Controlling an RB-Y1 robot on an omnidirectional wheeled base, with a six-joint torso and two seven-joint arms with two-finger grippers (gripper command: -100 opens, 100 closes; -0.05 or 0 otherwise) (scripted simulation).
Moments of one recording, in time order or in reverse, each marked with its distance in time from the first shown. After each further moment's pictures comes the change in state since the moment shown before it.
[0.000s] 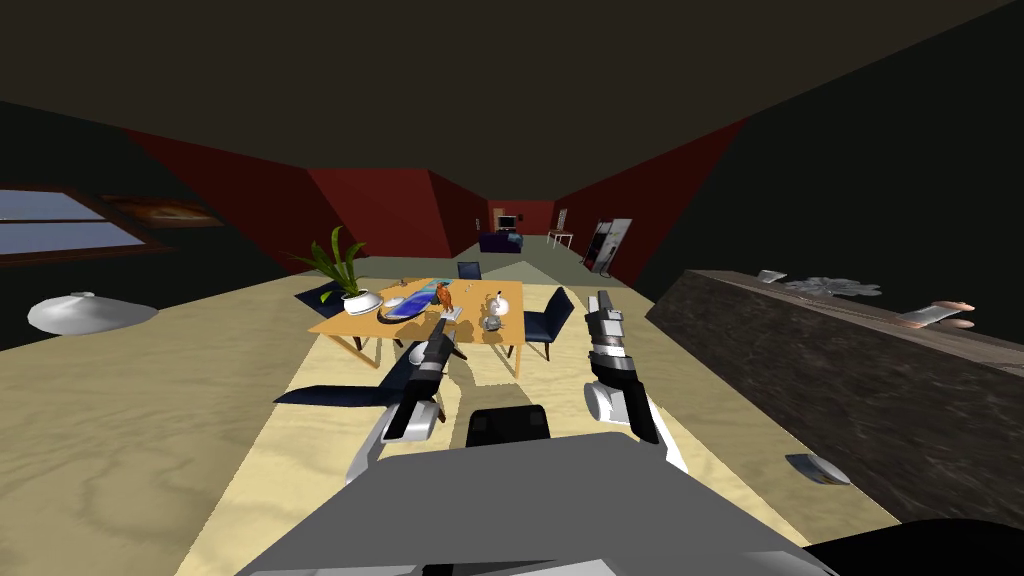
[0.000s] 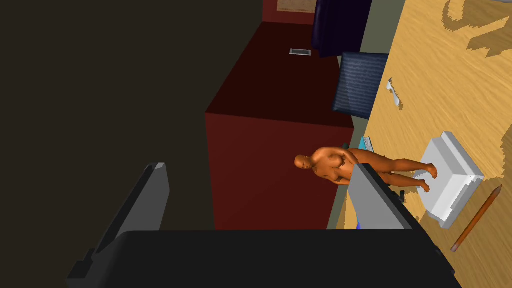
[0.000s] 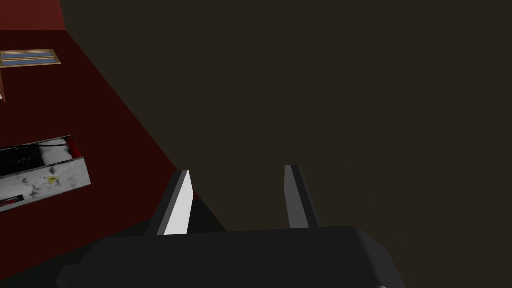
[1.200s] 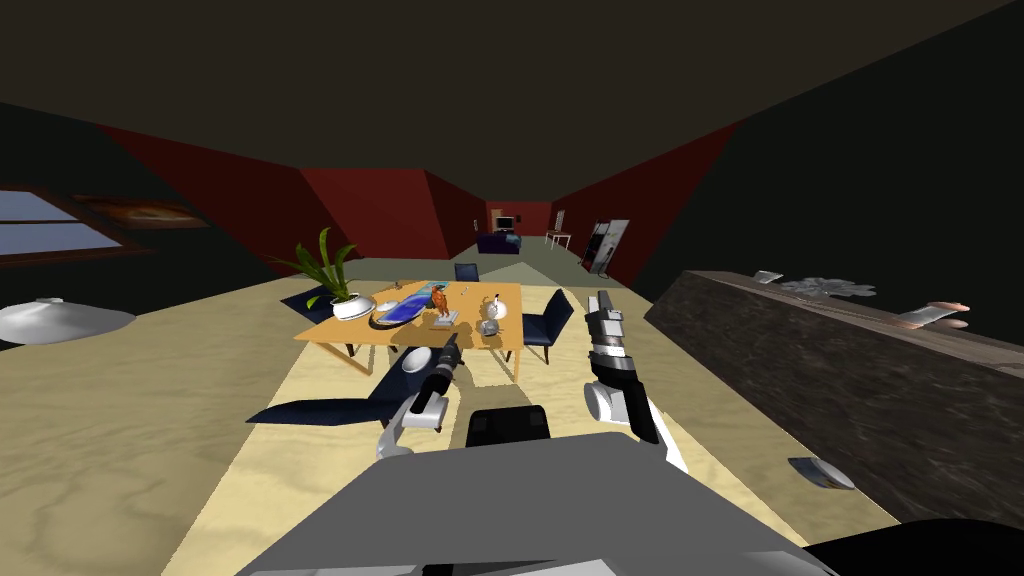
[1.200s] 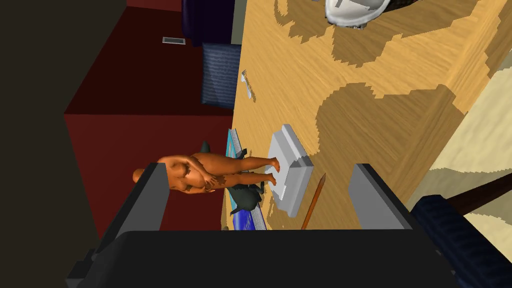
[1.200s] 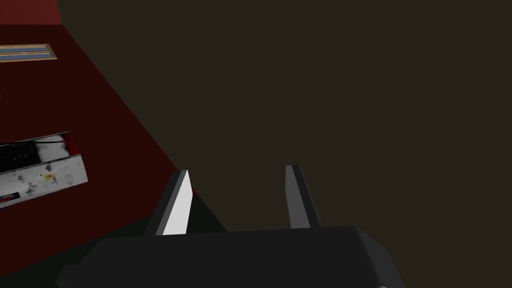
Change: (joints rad) left arm -0.164 0.020 -0.019 0.351 0.058 0.211 0.052; right arm 0.000 0.000 0.000 0.000 0.000 0.000 0.000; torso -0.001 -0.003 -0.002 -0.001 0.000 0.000
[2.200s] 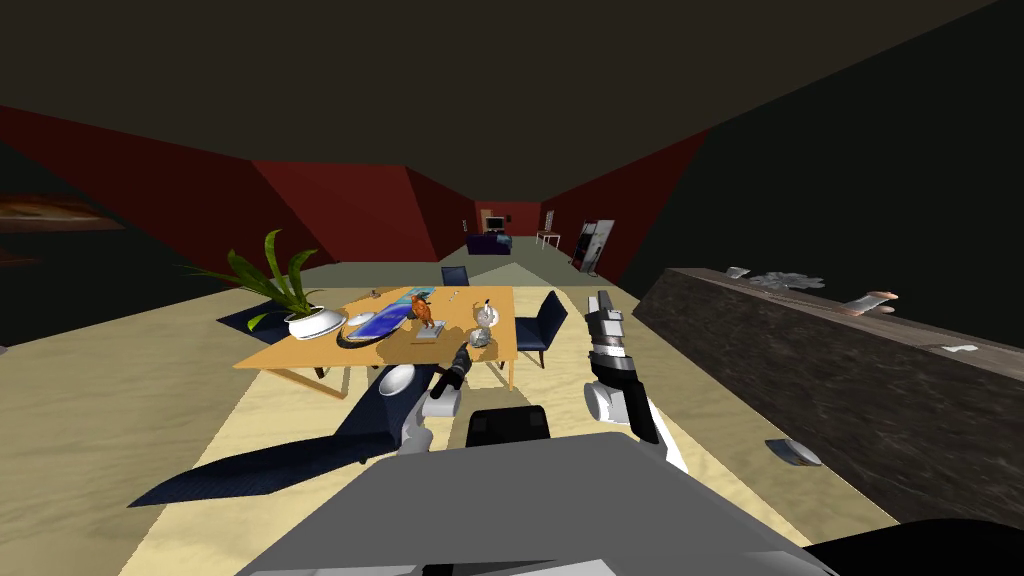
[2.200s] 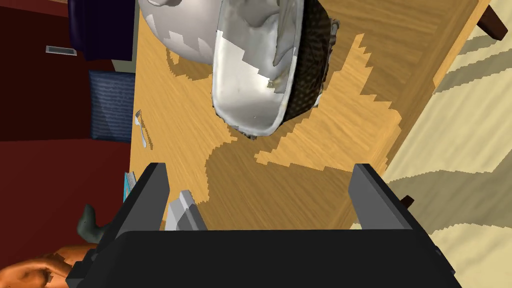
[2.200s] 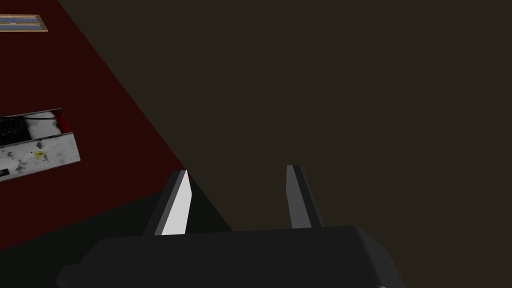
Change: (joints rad) left arm -0.134 -0.057 -0.025 0.244 0.097 0.165 0.011; right arm 0.000 0.000 0.000 0.000 0.000 0.000 0.000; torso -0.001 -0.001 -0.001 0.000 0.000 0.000
